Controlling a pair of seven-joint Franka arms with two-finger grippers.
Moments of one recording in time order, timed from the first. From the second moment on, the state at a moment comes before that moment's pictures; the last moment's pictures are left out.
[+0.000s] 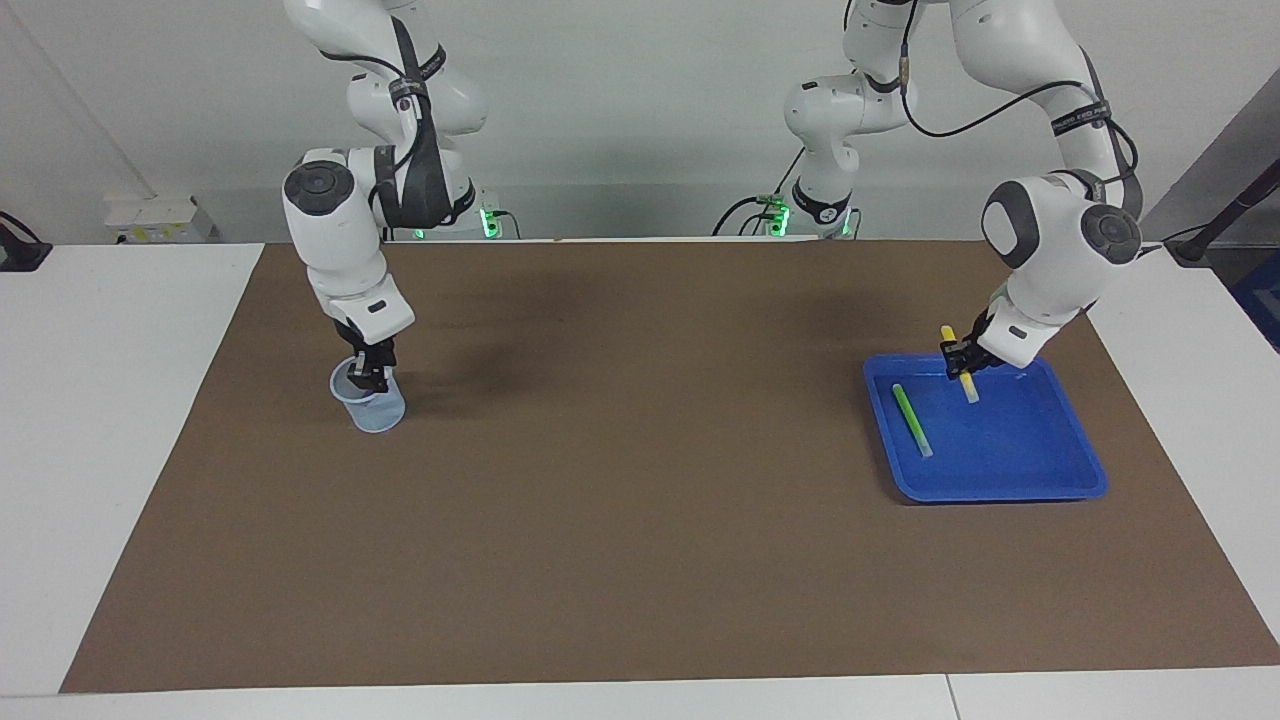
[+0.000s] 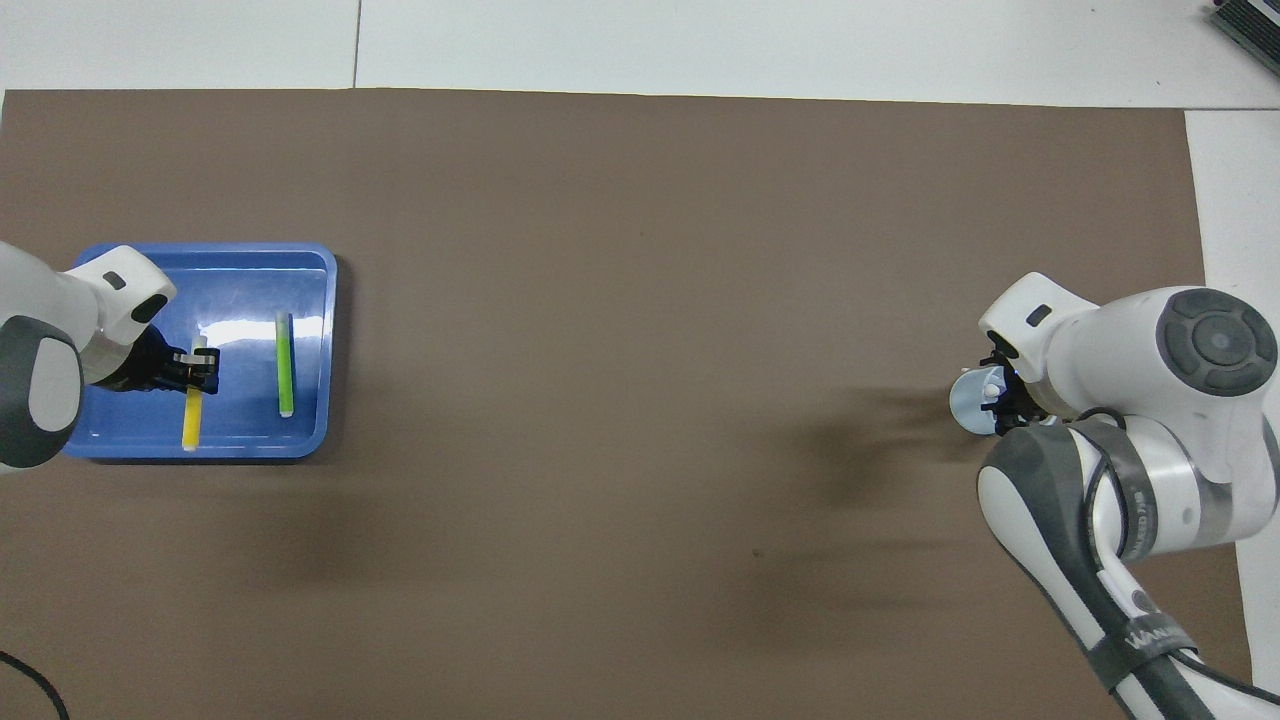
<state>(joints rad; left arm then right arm) 0.08 0.17 0.01 -2.03 0.01 2.09 0.07 -0.08 -0.02 0.13 -2.20 -0.14 2.21 -1.38</state>
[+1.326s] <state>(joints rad) 0.09 0.32 0.01 -1.99 0.01 2.25 0.07 -0.10 -0.02 0.13 -2.23 -0.14 2.22 -1.35</state>
